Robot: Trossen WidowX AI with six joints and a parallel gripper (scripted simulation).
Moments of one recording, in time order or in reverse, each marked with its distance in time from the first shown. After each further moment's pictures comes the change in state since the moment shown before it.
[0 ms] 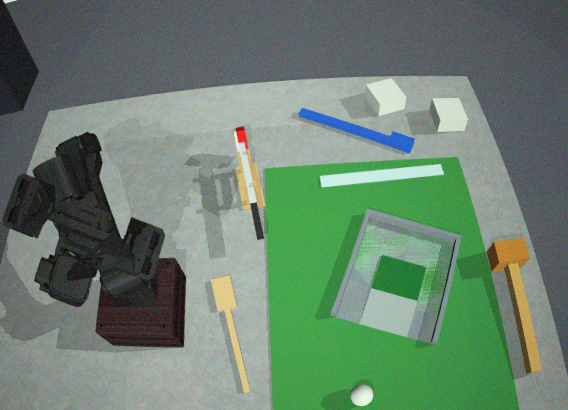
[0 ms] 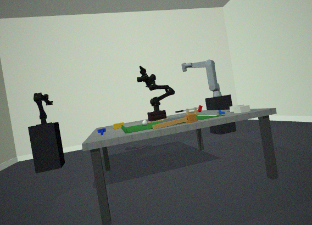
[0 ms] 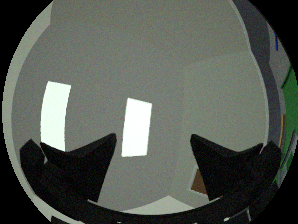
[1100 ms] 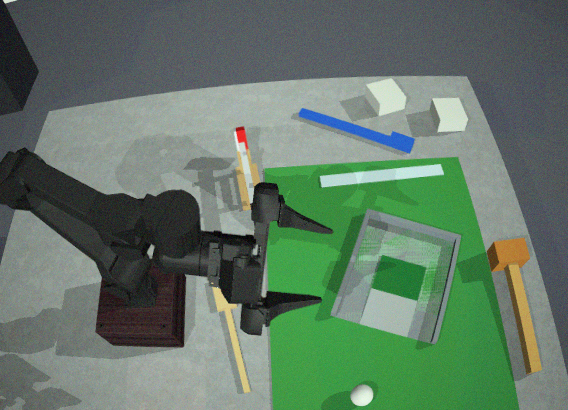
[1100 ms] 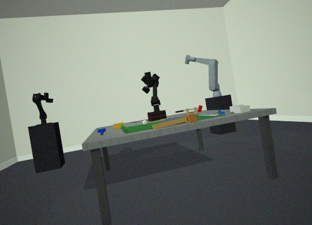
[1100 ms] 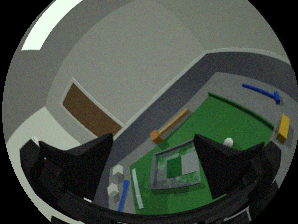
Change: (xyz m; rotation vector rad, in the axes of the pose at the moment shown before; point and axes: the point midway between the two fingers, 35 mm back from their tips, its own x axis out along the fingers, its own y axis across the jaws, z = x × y) arm -0.024 -0.262 -0.046 -0.901 0.771 -0.911
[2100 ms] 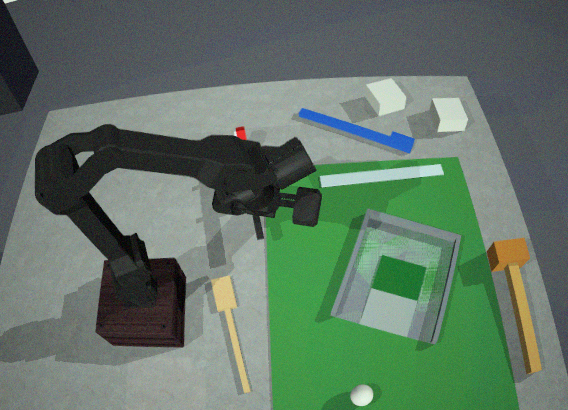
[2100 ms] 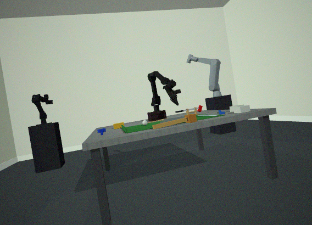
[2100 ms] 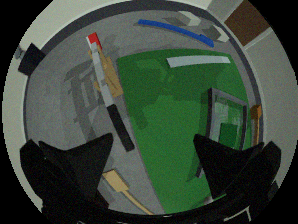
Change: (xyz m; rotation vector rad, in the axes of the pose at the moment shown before) arm -0.025 0.015 -0.287 -1.582 1.201 0.750
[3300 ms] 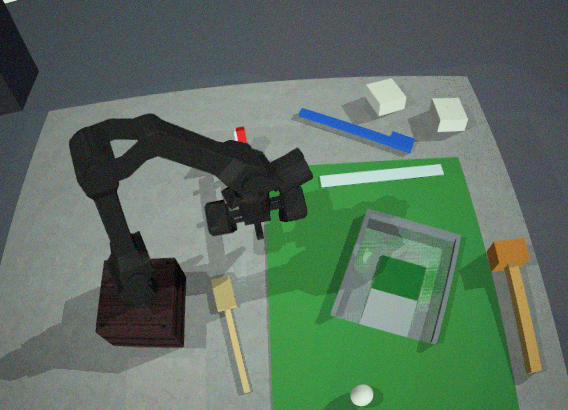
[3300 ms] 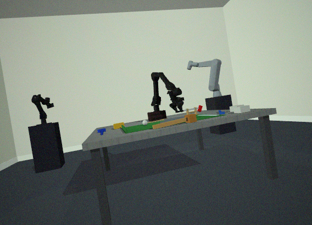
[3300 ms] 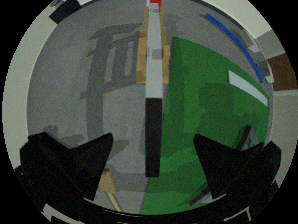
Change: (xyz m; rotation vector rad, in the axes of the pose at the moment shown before) arm 0.064 0.046 -0.014 -0.399 0.094 0.218
